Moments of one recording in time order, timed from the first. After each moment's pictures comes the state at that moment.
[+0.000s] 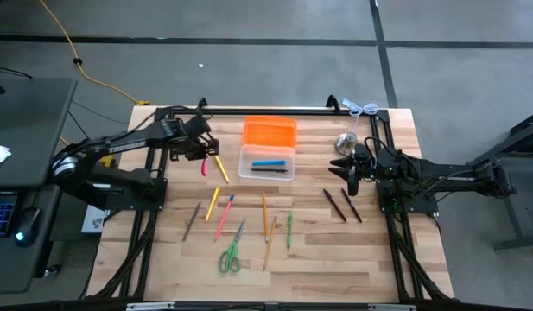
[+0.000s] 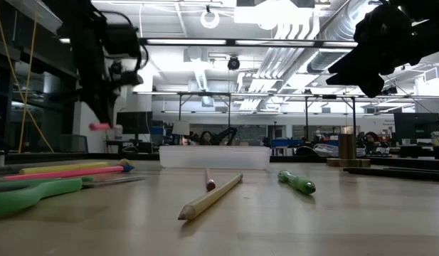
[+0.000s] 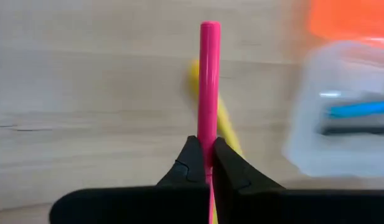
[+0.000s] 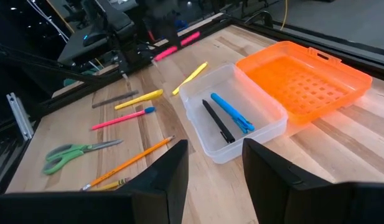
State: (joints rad) left arm 0.57 1.13 0.75 -0.79 0.01 -1.05; right arm -0.14 0.48 0.28 -0.09 0.08 0.40
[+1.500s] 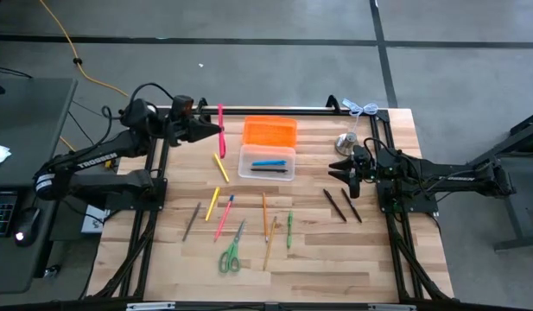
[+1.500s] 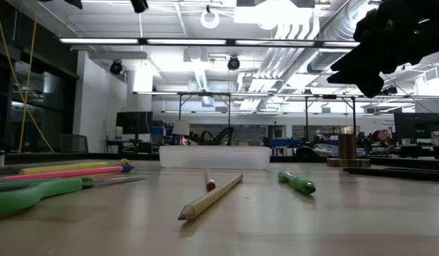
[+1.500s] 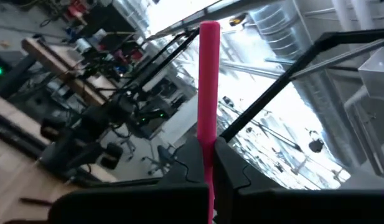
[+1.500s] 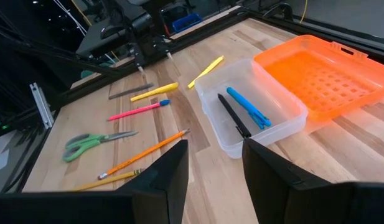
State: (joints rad) left arm 0.48 0.86 0.76 0.49 0.60 -1.02; right arm -0.14 0.48 0.28 -0.09 0.01 0.39
